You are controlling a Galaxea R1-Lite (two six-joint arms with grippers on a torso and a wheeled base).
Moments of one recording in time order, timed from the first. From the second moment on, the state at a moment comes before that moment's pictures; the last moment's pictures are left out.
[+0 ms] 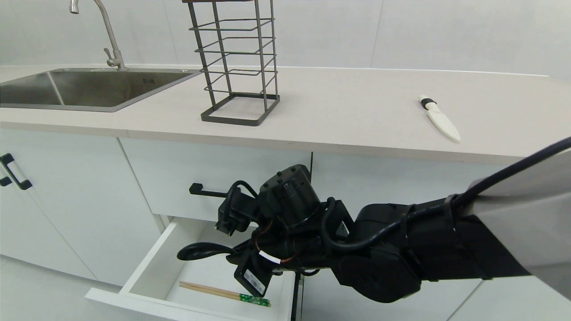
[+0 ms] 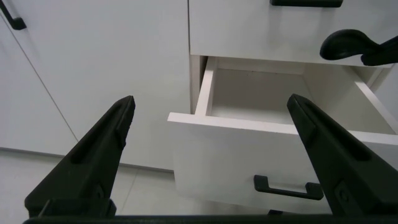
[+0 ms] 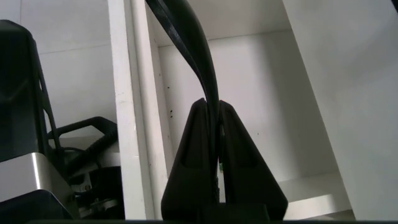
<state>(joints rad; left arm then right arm) 0.00 0.00 0.00 0.00 -0.02 0.01 0.98 2.16 -1.31 -0.19 0.20 -0.18</state>
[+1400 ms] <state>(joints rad) 0.00 0.00 0.00 0.00 -0.02 0.01 0.97 2.53 -1.59 -0.21 0.16 -0.18</state>
